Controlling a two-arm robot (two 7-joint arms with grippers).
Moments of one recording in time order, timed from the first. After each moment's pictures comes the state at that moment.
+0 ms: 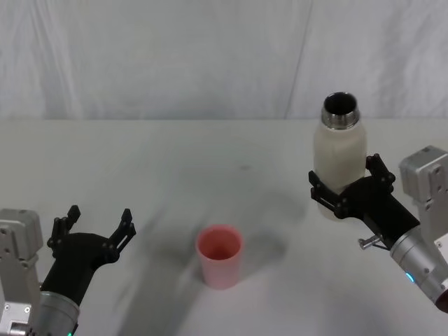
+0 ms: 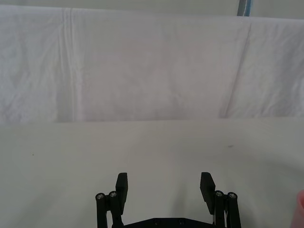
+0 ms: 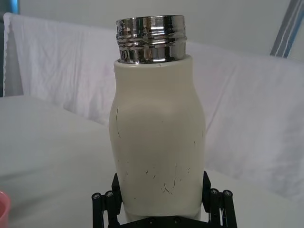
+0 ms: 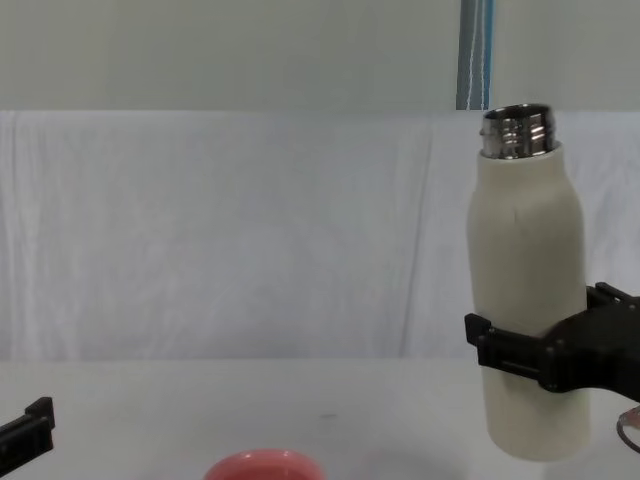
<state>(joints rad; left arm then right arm) 0.27 0.24 0.04 -1.85 -0.25 -0.02 -0.02 0.05 0.21 -0.23 -1.68 0.03 -0.03 0.26</state>
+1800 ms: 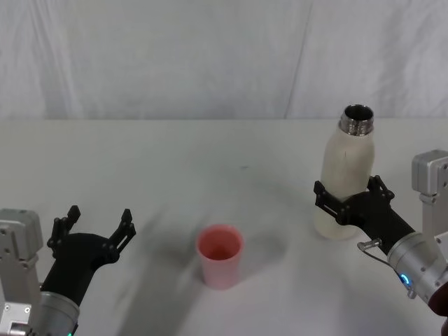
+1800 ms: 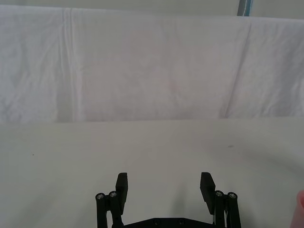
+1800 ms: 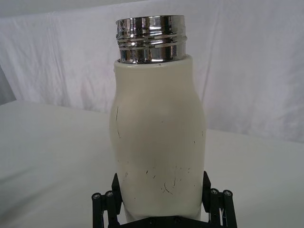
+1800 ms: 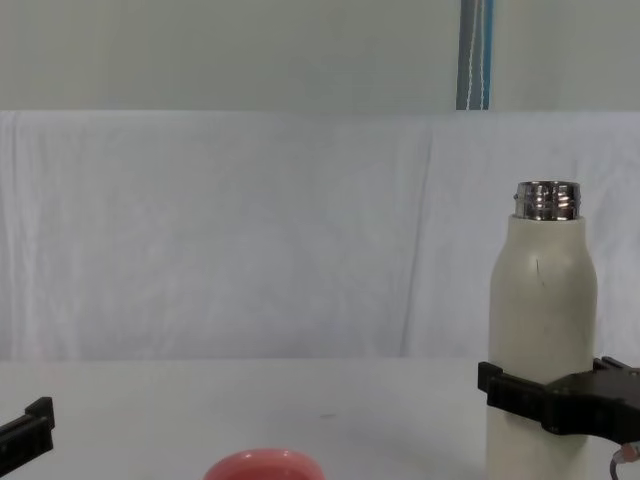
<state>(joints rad) 0.27 0.24 0.04 -1.85 -0.25 -0.02 -0.02 0.11 0.20 -0.23 -1.55 0.24 0.04 0.24</state>
